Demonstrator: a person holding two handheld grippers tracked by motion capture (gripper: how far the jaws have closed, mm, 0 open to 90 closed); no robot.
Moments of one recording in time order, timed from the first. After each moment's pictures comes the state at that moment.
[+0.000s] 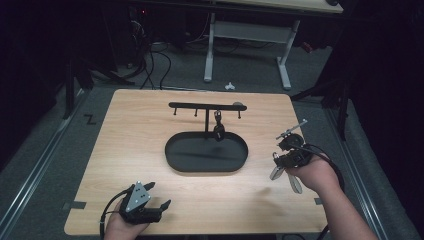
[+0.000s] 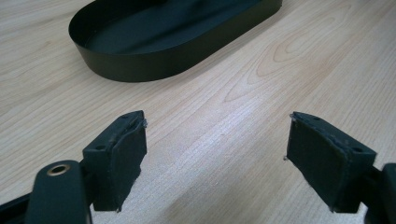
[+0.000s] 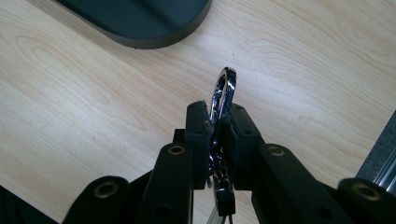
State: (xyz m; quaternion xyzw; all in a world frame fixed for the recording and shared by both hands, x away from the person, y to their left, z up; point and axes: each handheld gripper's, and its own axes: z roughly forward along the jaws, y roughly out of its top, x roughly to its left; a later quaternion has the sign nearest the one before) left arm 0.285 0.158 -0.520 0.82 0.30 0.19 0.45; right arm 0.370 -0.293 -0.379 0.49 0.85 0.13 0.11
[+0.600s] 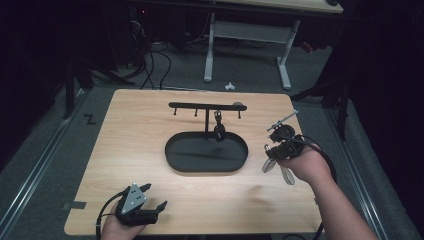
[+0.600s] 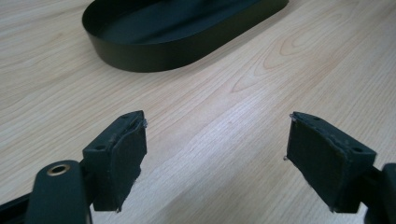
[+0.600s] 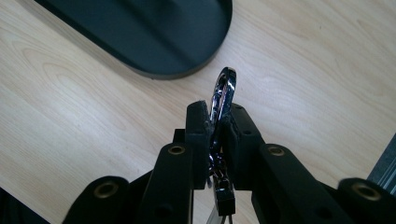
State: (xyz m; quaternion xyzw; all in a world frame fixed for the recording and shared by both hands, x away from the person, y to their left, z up) left arm 0.278 0.170 -0.521 0.82 0.32 0.19 0.44; right arm 0.386 -0.266 -0.360 0.47 0.87 0.14 0.12
